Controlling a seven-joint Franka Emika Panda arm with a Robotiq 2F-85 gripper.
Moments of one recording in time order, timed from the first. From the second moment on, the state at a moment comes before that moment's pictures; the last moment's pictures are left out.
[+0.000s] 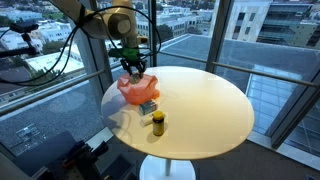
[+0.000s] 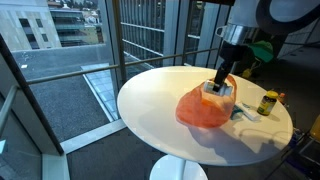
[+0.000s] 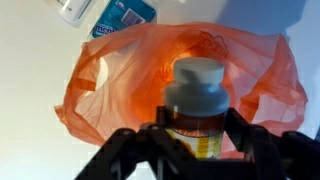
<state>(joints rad) 0.12 0.12 0.11 -2.16 -0.05 2.36 -0.12</state>
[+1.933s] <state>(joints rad) -0.11 0.18 -0.12 -2.19 -0.04 2.45 -0.03</state>
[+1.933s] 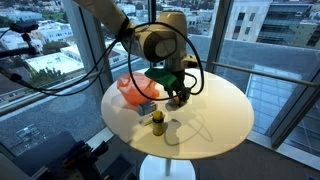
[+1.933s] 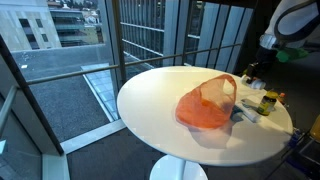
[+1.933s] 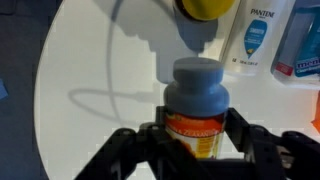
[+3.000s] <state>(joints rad) -0.12 0.31 -0.13 -2.21 -0.04 2.56 -0.03</state>
